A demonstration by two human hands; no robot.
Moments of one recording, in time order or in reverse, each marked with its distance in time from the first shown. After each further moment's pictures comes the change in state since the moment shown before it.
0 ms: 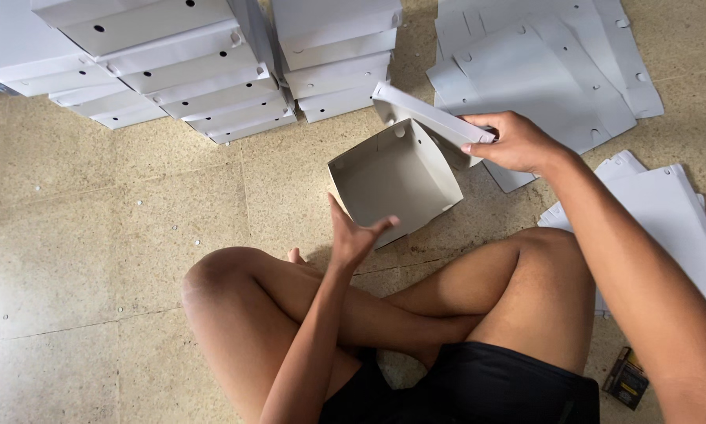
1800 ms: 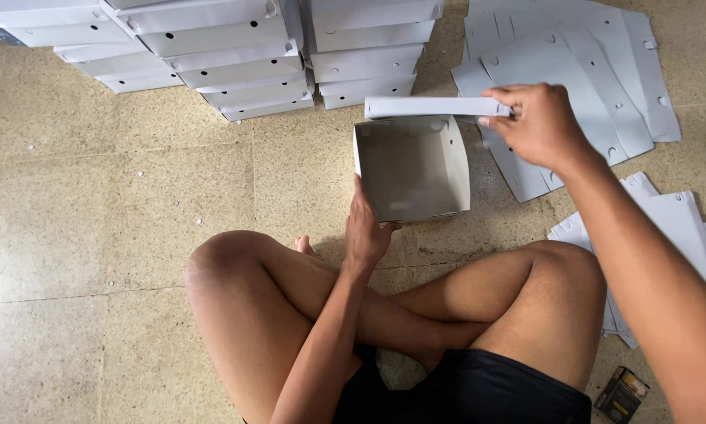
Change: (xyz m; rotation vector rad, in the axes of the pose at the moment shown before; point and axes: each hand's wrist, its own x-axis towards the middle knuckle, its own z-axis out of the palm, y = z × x) left_hand 0.002 0.000 0.010 0.326 0.057 0.177; right_hand -0.004 -0.065 0.004 -0.220 0.153 -0.437
